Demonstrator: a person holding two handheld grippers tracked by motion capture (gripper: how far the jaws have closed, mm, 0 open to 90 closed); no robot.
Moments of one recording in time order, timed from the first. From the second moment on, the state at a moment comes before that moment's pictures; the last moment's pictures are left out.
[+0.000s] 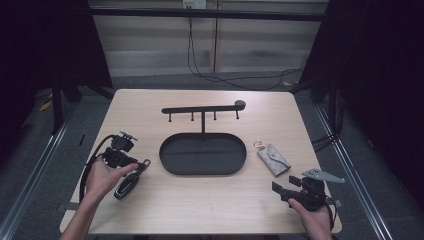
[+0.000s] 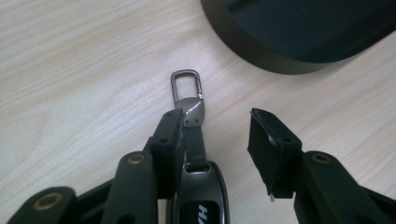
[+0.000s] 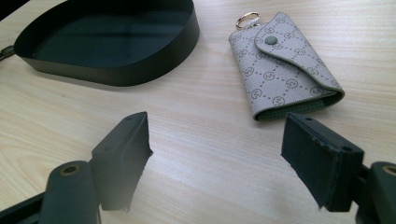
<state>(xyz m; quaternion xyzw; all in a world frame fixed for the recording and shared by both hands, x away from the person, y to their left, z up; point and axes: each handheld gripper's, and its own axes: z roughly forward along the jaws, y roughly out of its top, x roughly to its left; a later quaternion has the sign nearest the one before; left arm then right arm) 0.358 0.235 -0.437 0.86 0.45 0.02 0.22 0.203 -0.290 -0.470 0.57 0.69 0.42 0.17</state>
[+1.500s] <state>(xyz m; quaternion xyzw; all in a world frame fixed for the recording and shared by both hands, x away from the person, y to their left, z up) 0.392 0.212 -0.465 0.89 0.44 0.00 0.11 0.206 -0.288 -0.473 0.57 0.70 0.41 0.16</state>
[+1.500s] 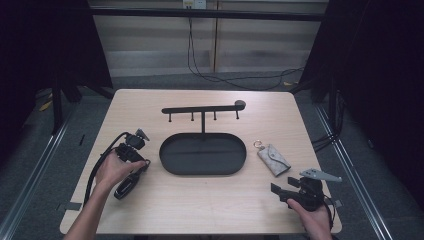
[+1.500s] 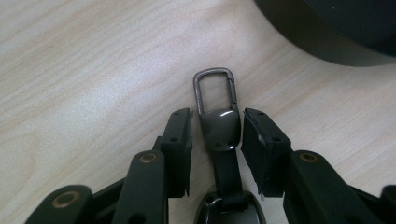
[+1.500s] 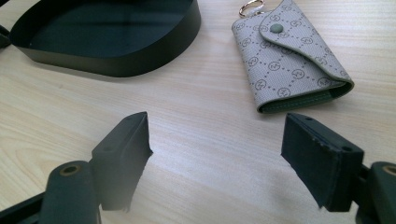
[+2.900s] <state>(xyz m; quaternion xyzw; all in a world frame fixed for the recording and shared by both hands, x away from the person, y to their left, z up) 0.399 0.201 -0.463 0.90 0.44 -0.01 0.06 0.207 -0.287 -0.475 0.57 0.70 0.40 0.15</state>
